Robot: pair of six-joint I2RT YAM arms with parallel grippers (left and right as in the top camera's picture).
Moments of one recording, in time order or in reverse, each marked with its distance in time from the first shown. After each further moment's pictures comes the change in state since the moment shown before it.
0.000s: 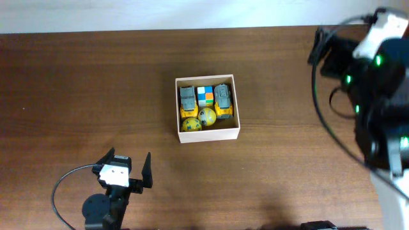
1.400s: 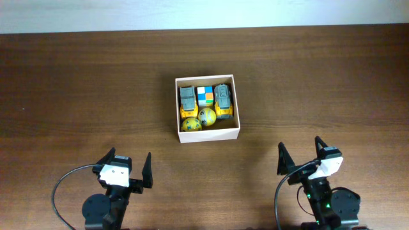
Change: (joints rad) left arm 0.000 -0.003 -0.001 0.000 0.006 0.000; right arm -0.044 -1.155 -1.369 0.396 -0.268 -0.080
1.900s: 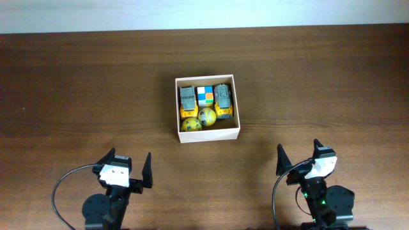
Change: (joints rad) left arm 0.000 0.000 0.000 0.000 0.000 0.000; right arm 0.000 -0.001 -0.055 0.001 0.034 -0.059
